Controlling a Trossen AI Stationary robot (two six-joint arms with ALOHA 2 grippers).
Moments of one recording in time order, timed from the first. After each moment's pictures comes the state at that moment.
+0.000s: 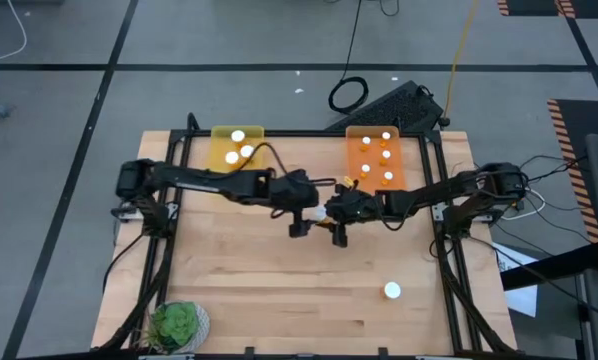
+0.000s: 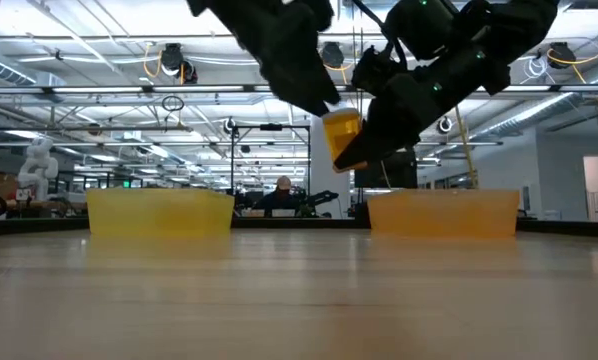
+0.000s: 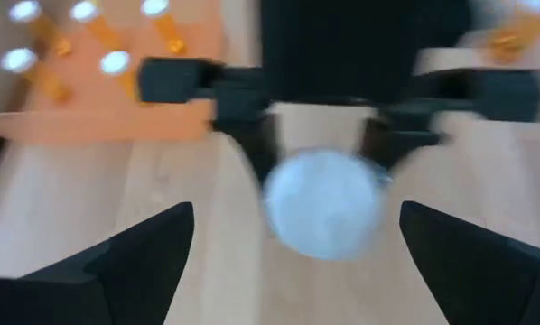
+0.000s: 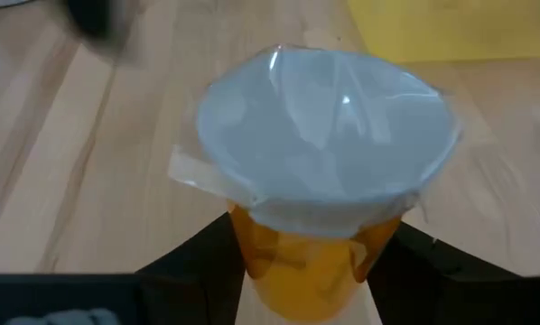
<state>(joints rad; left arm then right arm) 0.03 1.73 1.36 -0.38 -0.03 0.08 -0.01 1.55 0.69 0.25 0.05 0.04</state>
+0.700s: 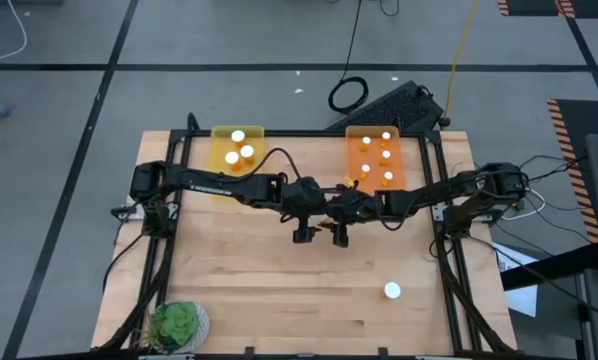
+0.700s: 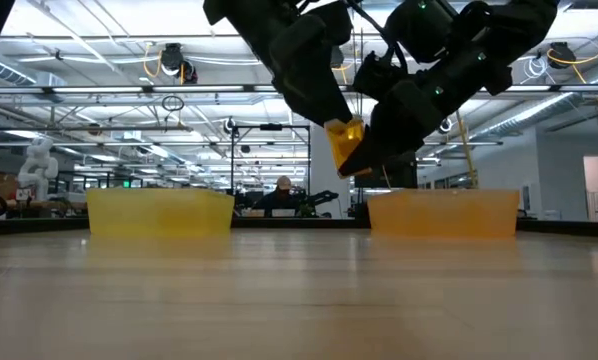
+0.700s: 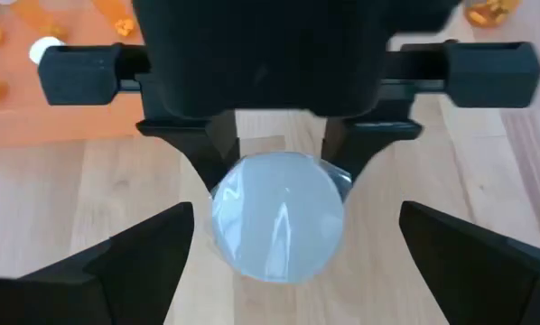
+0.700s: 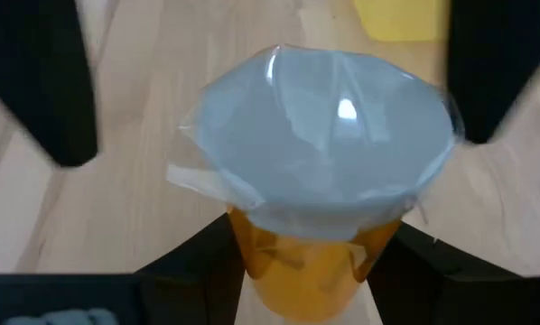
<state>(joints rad) 0.02 1.86 1.46 -0.46 0.00 0.11 -0.01 1.55 0.69 0.21 0.06 0.04</state>
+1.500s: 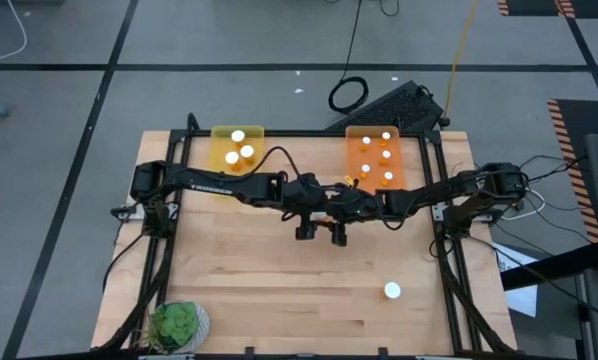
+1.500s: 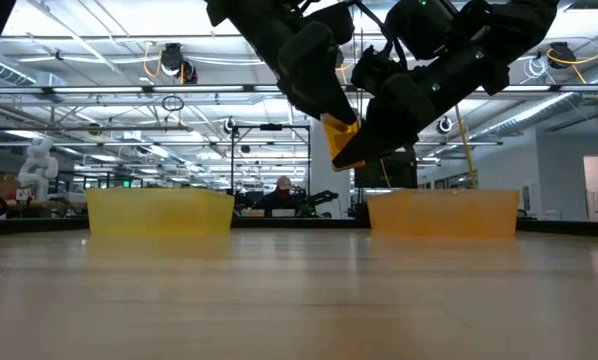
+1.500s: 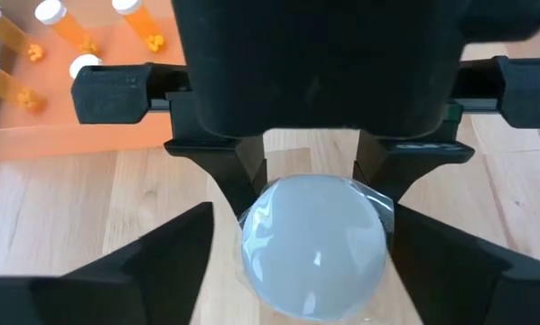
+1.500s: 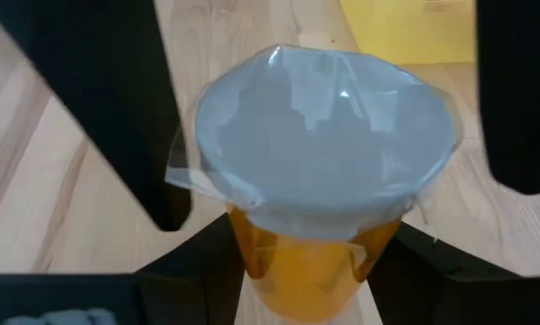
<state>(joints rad) 0.02 1.86 1.46 -0.41 -0.05 0.14 -0.01 1.55 0.69 0.25 0.06 0.04</state>
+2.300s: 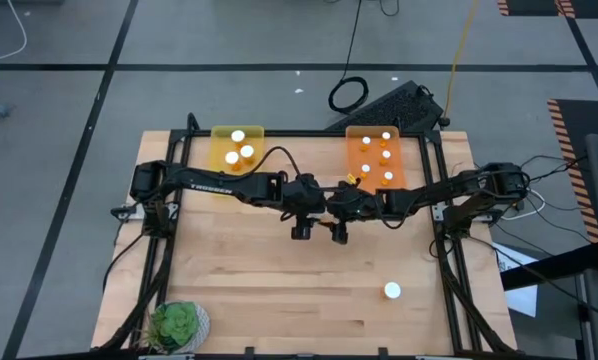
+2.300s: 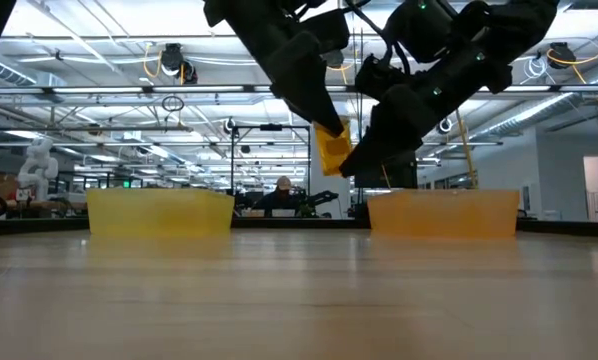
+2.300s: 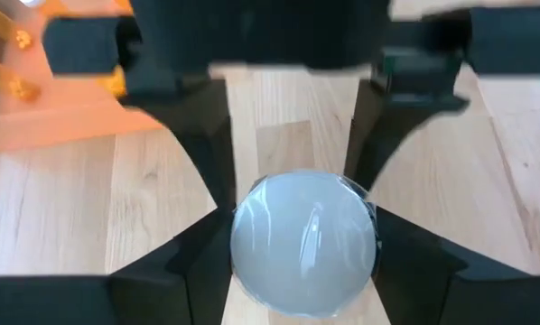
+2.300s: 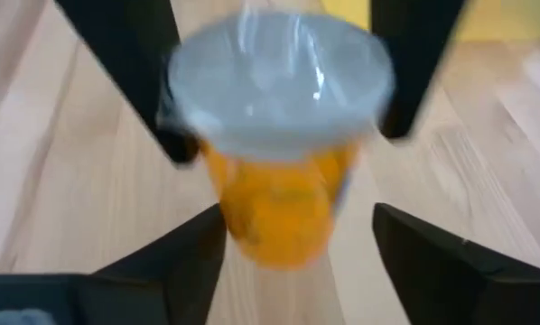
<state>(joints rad) 0.03 1.86 1.46 -0.47 -0.05 0.19 -0.02 1.54 0.69 0.21 0.11 0.05</state>
